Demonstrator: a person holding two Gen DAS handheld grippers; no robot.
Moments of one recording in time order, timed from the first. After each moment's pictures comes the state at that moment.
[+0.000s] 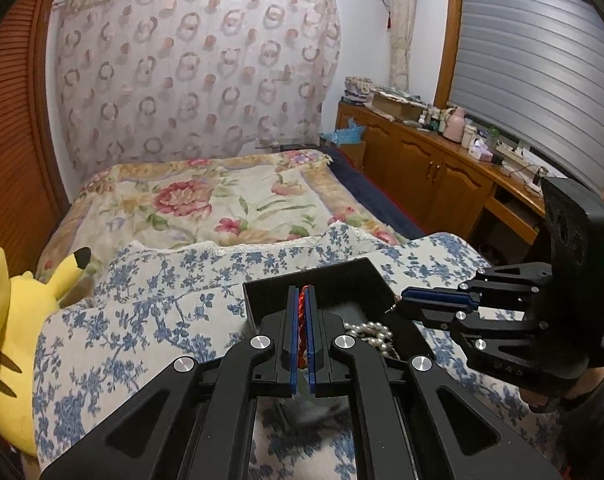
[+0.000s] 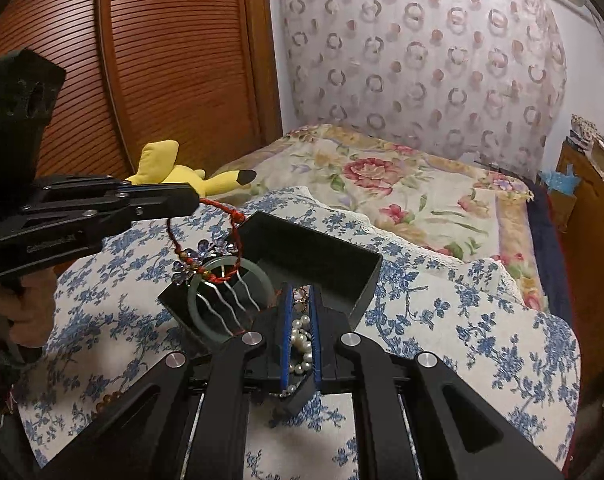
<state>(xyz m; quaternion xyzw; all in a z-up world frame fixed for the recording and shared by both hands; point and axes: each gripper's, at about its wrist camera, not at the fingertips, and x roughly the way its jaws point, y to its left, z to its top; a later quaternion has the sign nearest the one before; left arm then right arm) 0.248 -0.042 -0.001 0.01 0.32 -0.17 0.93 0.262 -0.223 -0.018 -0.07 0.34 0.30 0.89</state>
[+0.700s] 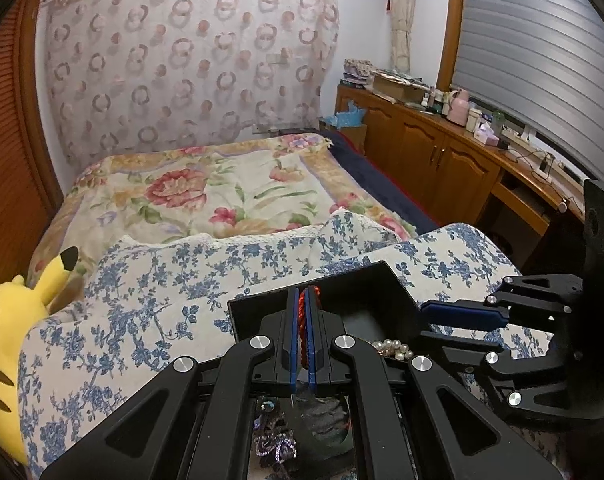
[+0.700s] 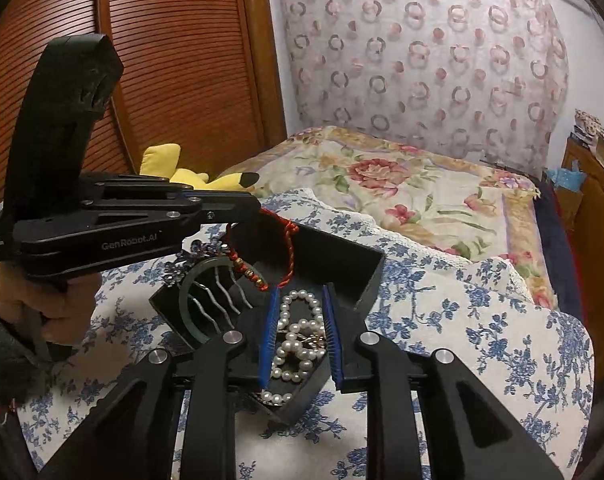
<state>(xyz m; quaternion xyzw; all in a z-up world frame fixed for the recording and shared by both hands) 0.286 -0.060 -0.022 0.02 0.35 -0.17 0.92 0.270 -0.225 -0.029 -0.06 0.34 0.31 0.89</state>
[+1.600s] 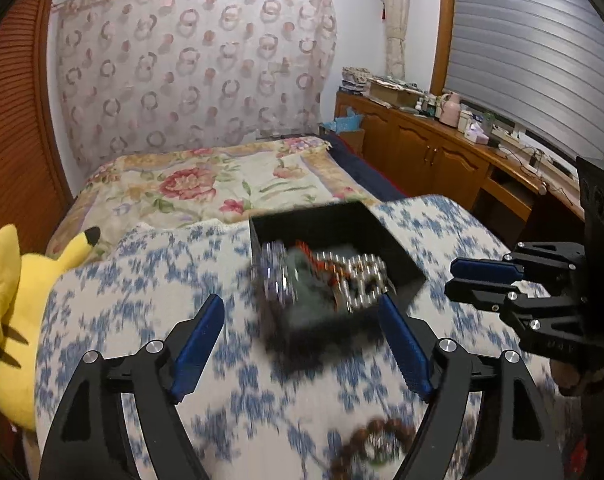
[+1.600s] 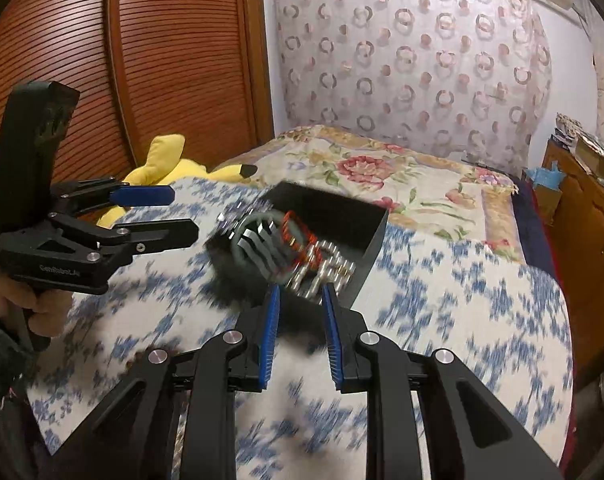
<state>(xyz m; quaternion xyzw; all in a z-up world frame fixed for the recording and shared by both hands) 0.177 -0.024 -0.028 0.02 0.33 -0.17 0.93 0.179 -0.232 -0.021 -0.08 0.33 0.28 0.90</state>
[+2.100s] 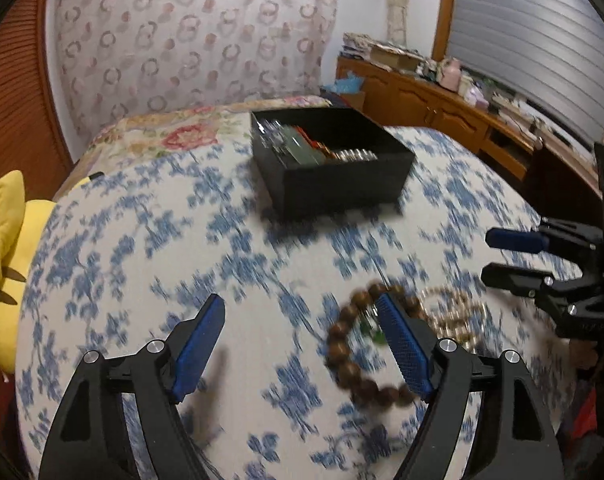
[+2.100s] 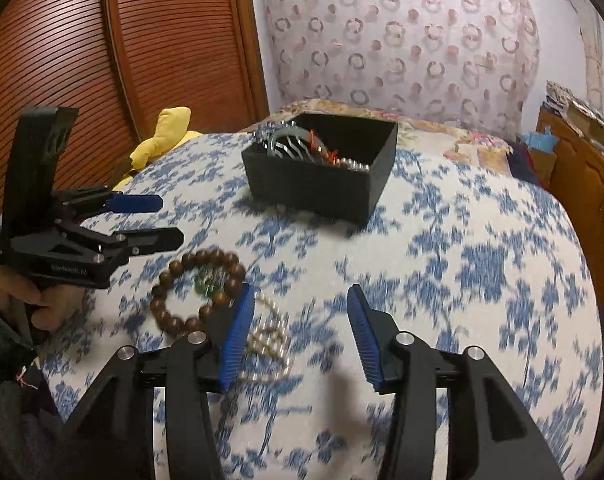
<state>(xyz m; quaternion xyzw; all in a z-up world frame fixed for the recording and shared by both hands) 0.115 -0.017 -0.080 0.03 0.39 -0.17 0.90 0.103 -0.240 -0.061 -0.05 0.37 0.26 0.89</state>
